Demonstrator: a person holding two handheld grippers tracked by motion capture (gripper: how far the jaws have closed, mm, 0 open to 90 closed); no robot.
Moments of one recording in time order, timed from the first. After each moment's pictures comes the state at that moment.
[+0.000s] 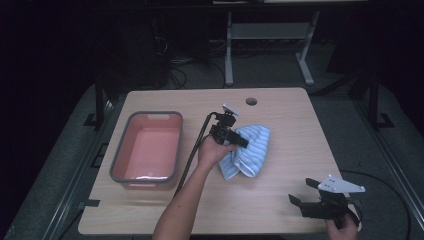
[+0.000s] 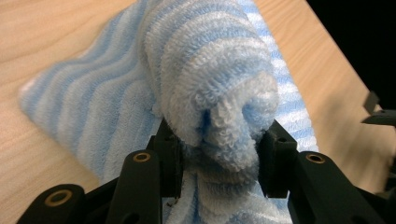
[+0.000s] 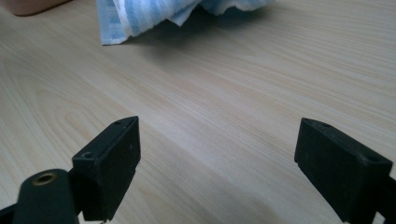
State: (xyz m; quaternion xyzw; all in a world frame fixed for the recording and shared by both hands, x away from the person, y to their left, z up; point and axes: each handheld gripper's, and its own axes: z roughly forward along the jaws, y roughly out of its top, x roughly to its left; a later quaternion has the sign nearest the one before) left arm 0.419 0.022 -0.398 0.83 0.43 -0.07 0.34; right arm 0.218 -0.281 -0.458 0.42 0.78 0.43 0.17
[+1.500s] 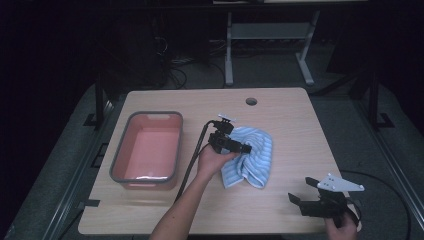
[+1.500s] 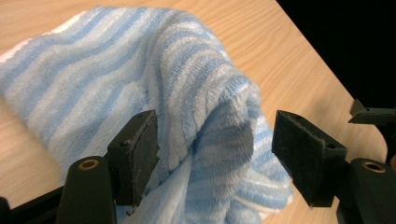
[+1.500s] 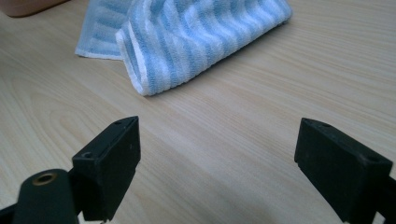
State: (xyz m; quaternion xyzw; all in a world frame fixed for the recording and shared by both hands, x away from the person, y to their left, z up) left arm 0.398 0.032 -0.408 0.81 0.43 -0.07 0.39; right arm 0.220 -0.280 -0.458 0.42 0.78 0.43 0.18
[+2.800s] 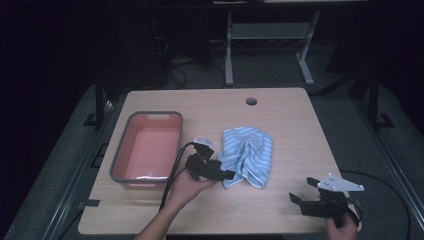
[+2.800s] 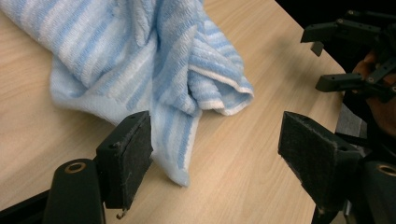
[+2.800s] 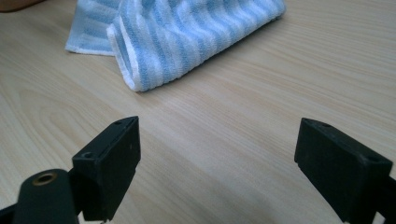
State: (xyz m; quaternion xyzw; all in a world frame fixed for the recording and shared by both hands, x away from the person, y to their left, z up) left arm 0.321 0.089 -0.407 0.83 0.37 -0.07 0.41; right arm 0.221 -0.281 -0.459 0.43 0.78 0.42 0.18
